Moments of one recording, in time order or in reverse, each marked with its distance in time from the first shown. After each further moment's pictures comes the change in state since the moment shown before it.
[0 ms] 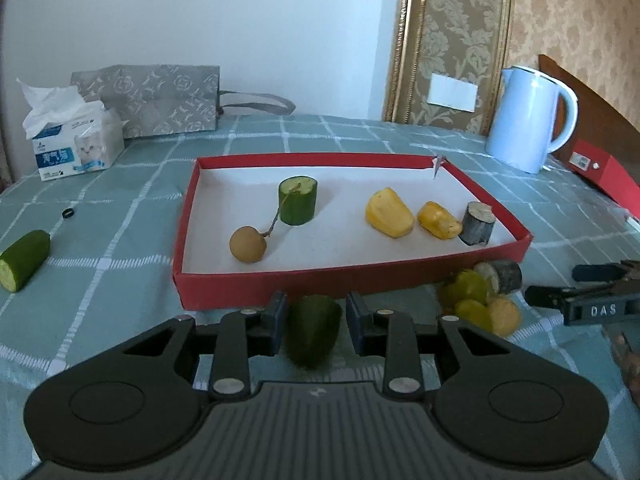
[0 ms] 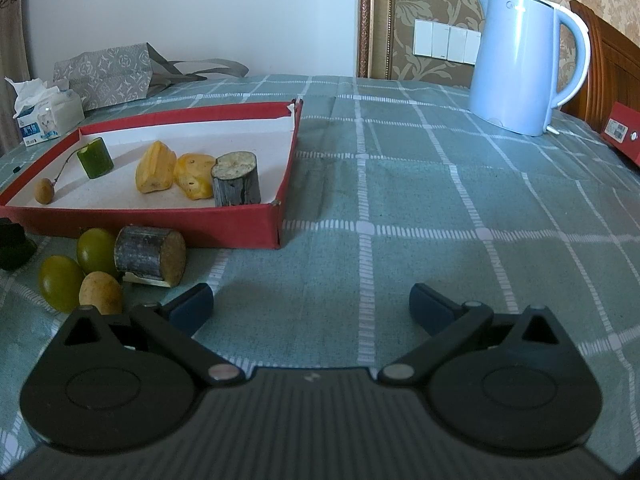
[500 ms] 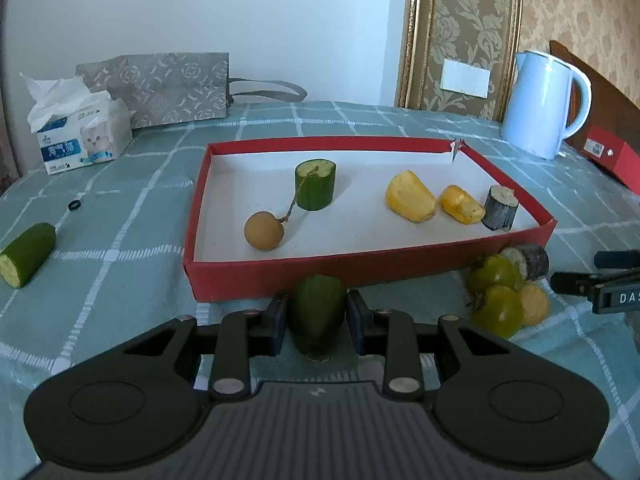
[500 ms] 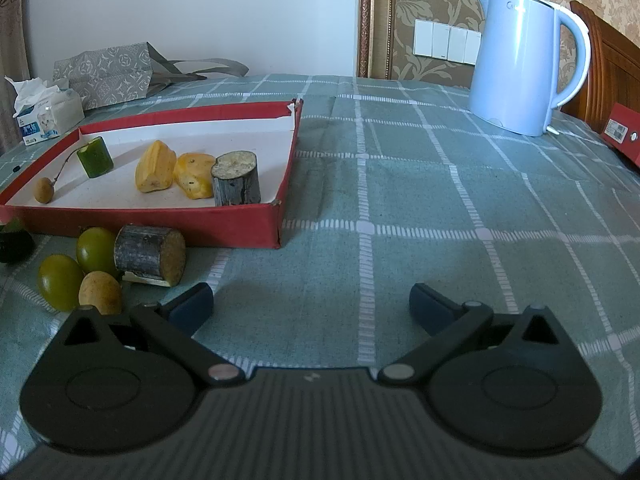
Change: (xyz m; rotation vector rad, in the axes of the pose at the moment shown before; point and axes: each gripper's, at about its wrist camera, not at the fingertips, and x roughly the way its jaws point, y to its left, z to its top) left arm 0.012 0.007 -0.003 0.000 0.029 0.039; right arm 0.000 0.000 0.000 -0.001 0.000 0.000
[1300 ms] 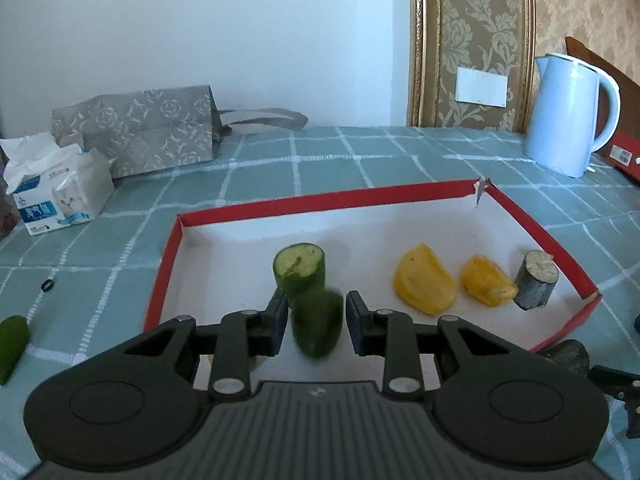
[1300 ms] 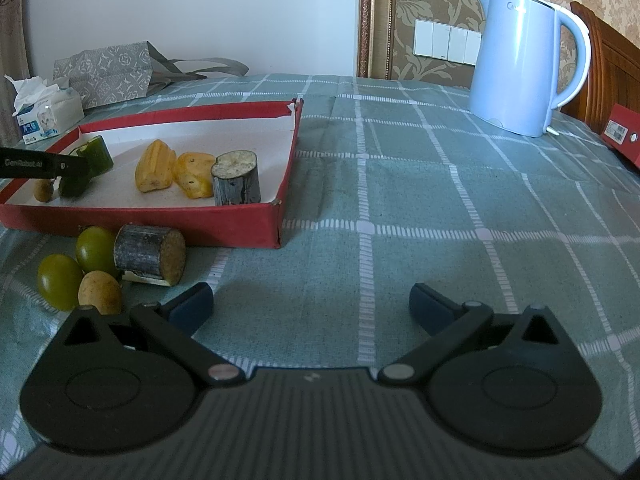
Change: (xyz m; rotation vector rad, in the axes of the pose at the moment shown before) left arm 0.057 -0.027 0.063 0.054 -0.034 0.075; right arm 0.000 0.000 0.000 -0.002 0.001 -0.001
